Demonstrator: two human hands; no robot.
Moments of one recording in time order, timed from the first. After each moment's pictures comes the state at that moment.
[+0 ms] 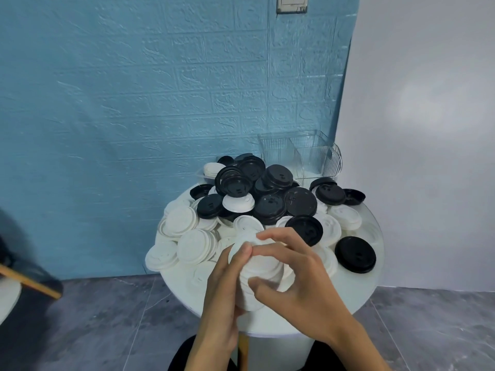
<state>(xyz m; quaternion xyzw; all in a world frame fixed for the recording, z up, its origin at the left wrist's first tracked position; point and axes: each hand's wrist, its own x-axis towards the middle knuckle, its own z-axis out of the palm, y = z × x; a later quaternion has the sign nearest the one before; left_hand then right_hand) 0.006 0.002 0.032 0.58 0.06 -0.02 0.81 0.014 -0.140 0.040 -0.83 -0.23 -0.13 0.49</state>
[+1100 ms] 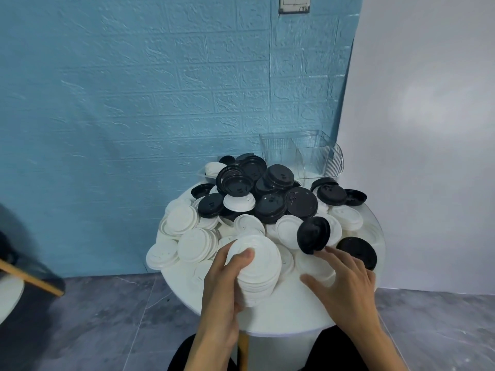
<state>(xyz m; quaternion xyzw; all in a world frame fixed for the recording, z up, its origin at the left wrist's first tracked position) 0.011 0.001 0.024 0.55 0.12 0.00 0.82 0.047 -0.213 -0.051 -0.94 0.04 -0.20 0.27</state>
